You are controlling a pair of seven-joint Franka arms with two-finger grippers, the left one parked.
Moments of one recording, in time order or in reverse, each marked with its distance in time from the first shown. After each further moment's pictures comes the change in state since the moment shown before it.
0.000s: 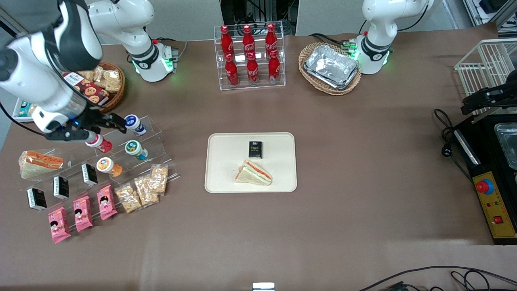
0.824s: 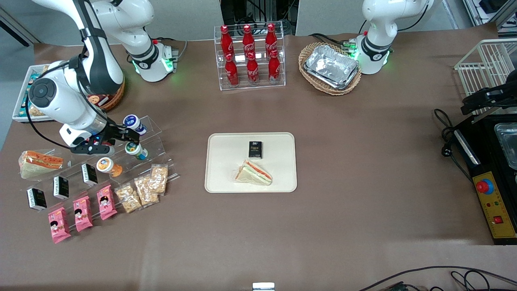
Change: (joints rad) arm 0.000 0.103 0.000 -0.122 0.000 0.217 0.000
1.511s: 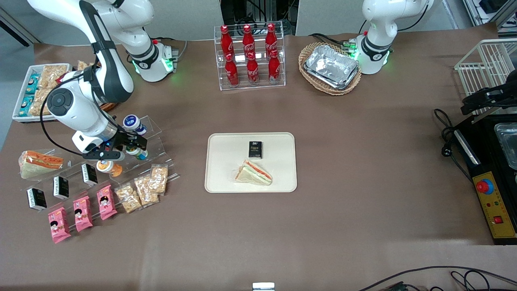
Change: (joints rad) arm 0.022 0.070 0.002 -0.023 0.000 0.110 0.001
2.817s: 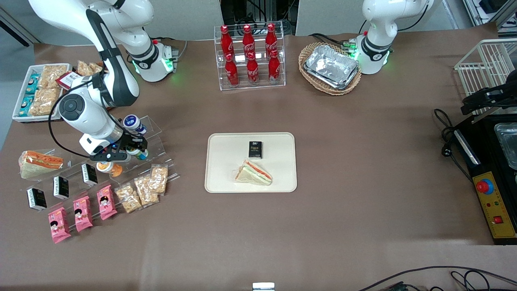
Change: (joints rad) arm 0.000 0.041 0.000 -0.037 -0.044 0.059 -0.004
